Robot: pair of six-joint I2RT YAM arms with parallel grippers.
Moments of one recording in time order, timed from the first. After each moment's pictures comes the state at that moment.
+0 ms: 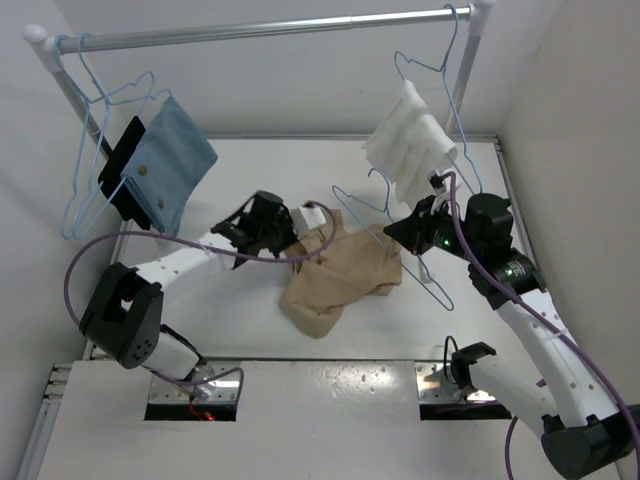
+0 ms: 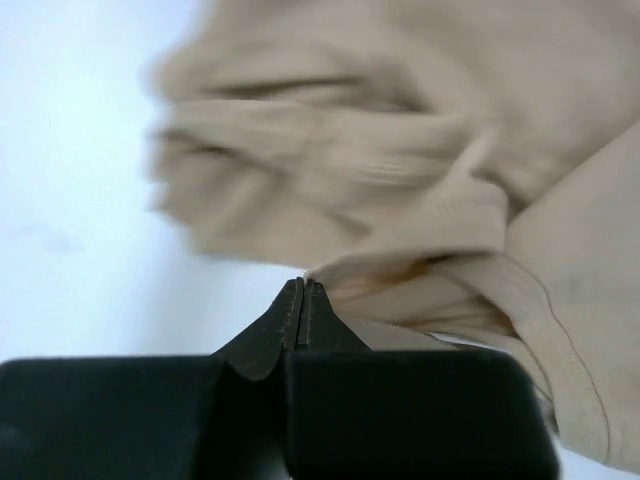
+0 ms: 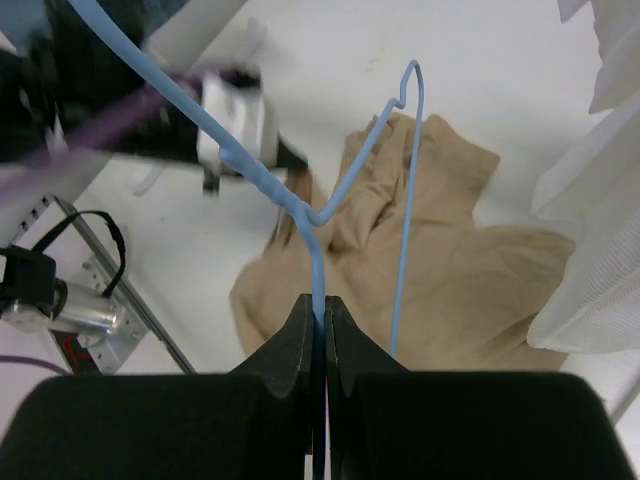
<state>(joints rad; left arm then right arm) -0.60 1.46 0.88 -0.19 0.13 0.56 0.32 0.86 0.86 -0.30 -0.48 0.24</state>
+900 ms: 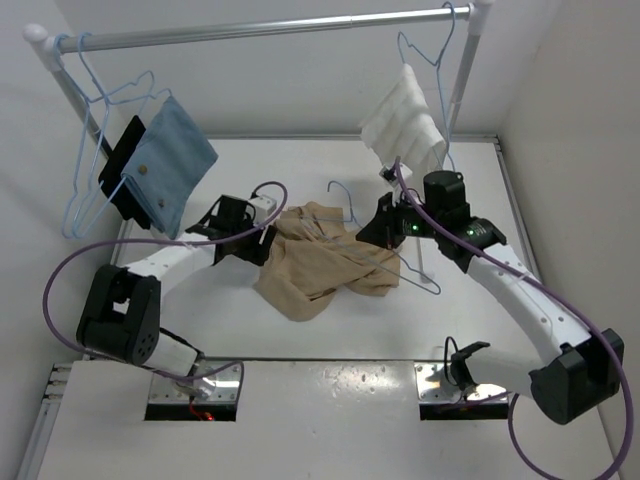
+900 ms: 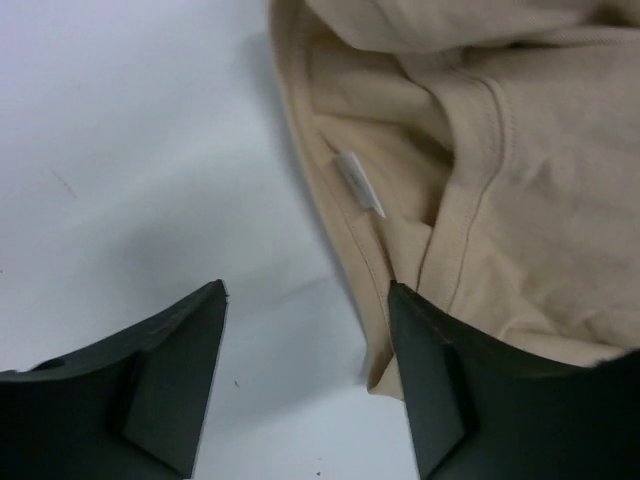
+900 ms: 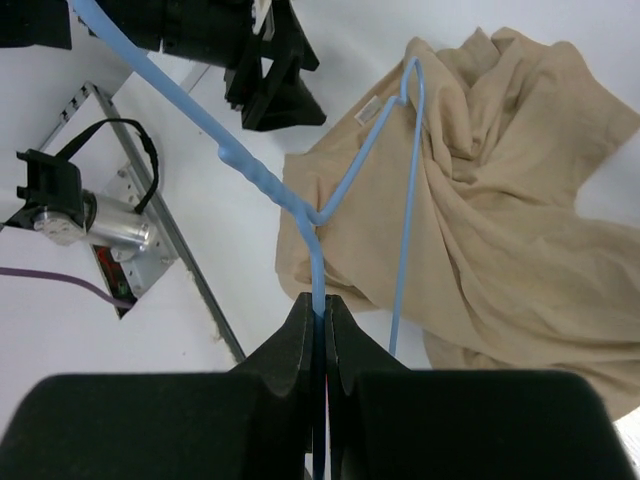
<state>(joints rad) -0.30 1.45 0.81 -0.26 0.12 0.14 0.40 1.17 0.97 -0.33 -0.63 0.14</state>
